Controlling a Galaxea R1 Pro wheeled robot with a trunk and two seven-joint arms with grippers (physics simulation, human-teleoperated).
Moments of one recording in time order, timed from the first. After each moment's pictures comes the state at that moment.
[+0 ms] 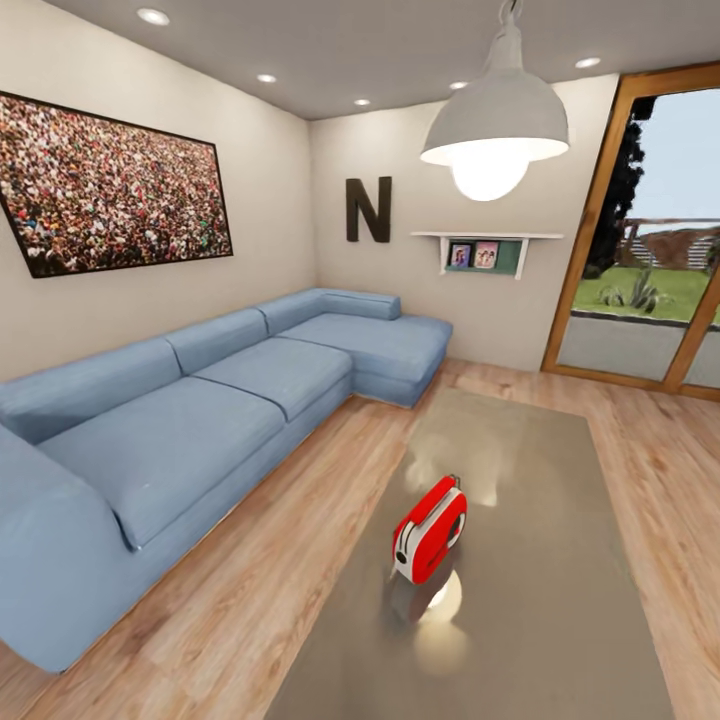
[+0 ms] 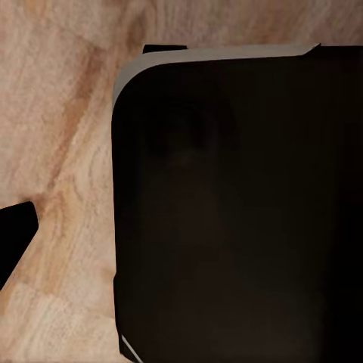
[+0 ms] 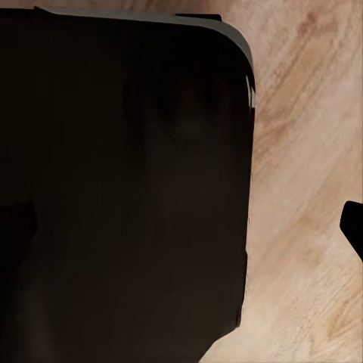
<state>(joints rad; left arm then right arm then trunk) 0.00 0.01 0.01 -0.04 0.01 -0.13 0.00 0.00 -0.01 0.00 -0.03 0.00 -0.08 0.00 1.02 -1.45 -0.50</state>
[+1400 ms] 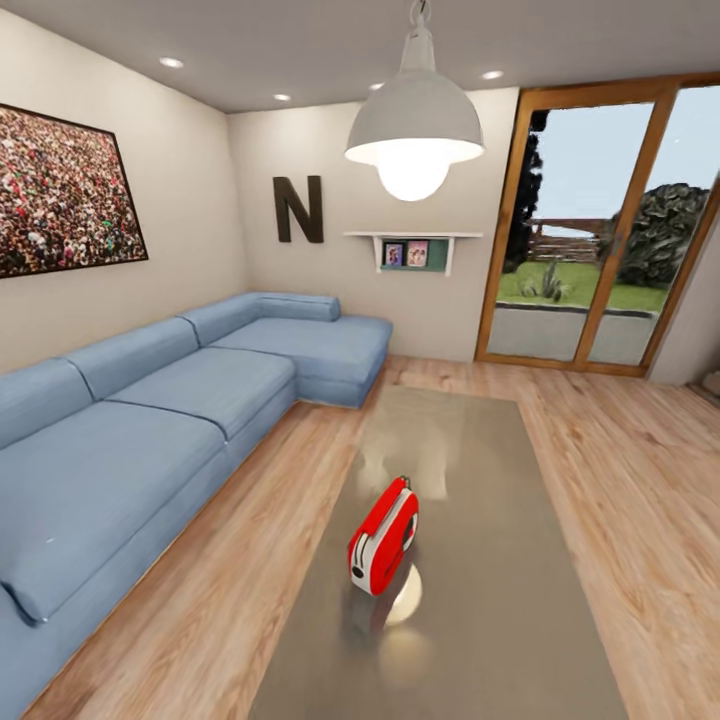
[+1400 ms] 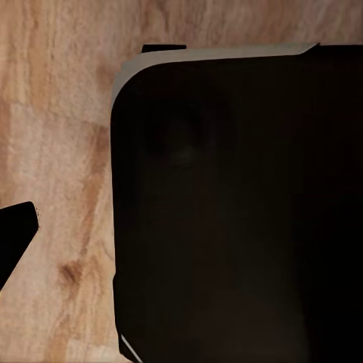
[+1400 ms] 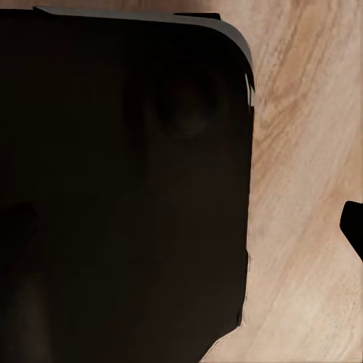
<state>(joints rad) 0.00 0.01 0.01 -0.04 0.00 -0.13 -0.01 0.00 -0.01 0.00 -0.03 0.00 -0.08 0.00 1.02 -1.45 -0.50</state>
